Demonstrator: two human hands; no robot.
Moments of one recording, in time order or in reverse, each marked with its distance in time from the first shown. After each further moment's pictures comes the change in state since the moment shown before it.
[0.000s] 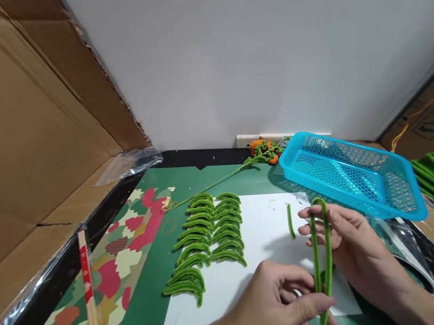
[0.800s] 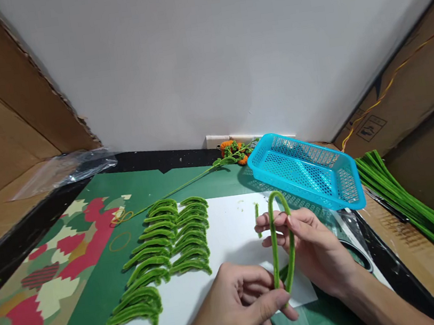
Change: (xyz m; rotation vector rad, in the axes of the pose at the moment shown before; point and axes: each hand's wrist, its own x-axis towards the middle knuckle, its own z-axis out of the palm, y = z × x) left_hand 0.006 -0.002 -0.005 0.031 0.023 0.035; right_hand 0.000 -0.006 0.005 0.110 -0.211 0.047
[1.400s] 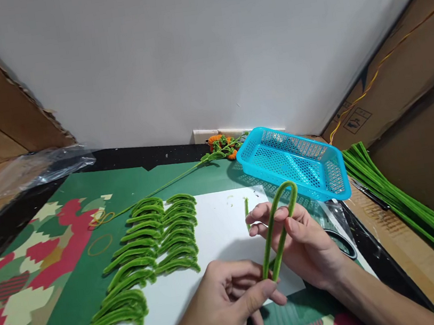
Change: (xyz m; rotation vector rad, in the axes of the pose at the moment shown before) left_hand 0.003 -0.001 -0.002 0.010 0.013 0.011; right_hand -0.001 0.001 -0.002 0.035 -0.048 -0.060
